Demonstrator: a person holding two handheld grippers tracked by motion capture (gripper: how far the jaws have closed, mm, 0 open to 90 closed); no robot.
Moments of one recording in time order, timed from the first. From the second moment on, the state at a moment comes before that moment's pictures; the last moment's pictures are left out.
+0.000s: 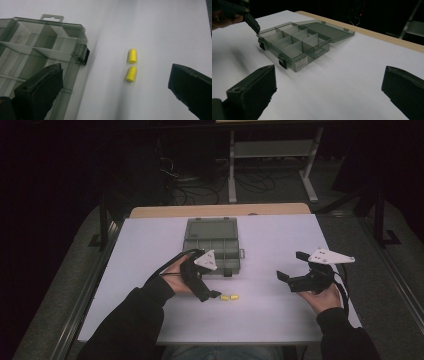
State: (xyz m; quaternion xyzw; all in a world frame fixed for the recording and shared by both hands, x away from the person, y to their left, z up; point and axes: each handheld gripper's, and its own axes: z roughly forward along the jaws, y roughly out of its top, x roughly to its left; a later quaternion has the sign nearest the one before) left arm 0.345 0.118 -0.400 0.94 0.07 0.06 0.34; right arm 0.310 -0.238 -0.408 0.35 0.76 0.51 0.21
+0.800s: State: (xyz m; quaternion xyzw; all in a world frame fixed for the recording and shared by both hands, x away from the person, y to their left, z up) left arm 0.345 0.088 -0.437 0.96 0.03 0.02 0.27; right arm 0.310 -0.236 -0.409 0.35 0.76 0.50 0.20
